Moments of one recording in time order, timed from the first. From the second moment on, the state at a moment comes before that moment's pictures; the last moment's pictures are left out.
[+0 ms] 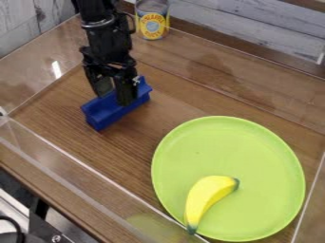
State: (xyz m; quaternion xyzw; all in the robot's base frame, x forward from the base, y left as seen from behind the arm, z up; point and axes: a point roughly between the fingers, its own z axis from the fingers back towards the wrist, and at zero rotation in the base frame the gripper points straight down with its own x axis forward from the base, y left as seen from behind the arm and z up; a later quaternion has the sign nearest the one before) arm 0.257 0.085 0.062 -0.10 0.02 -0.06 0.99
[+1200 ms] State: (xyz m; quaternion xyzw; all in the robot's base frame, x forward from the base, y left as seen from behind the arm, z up) arm 0.260 0.078 0.026 -0.09 0.04 -0.08 0.99
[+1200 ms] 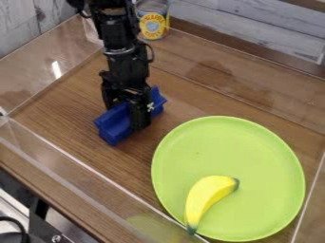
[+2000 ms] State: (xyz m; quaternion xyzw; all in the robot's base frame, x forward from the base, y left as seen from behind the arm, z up) arm 0.267 0.092 0.024 -0.07 0.05 -0.08 0.99
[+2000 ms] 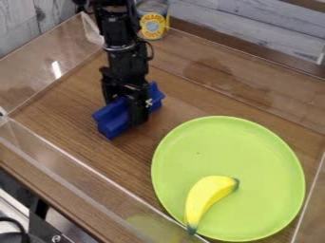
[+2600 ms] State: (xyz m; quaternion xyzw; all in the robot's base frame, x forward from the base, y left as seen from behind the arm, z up) arm 0.267 0.096 0.025 -0.07 0.05 -0.08 0.99
